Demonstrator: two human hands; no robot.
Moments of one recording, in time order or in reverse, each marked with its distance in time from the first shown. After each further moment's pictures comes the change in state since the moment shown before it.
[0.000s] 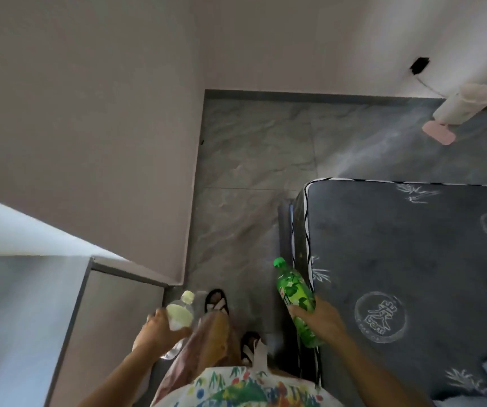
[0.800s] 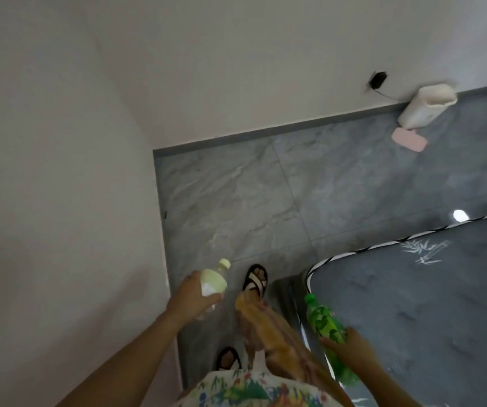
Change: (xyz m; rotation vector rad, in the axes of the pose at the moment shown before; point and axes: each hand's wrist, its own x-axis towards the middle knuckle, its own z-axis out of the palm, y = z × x) left_hand 0.297 0.407 -0.248 0.086 -0.098 0.442; right_hand 0.246 -0.185 -0.177 0.157 0.100 0.342
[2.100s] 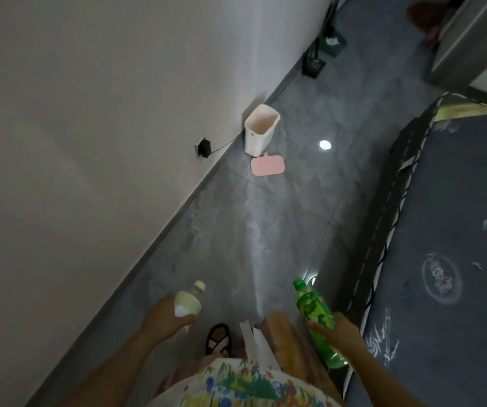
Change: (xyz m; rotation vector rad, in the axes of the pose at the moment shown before) left_hand 0.507 0.637 -0.059 0.480 -0.429 0.359; right_hand 0.340 -0.187 -0.449 0.694 0.153 0.405
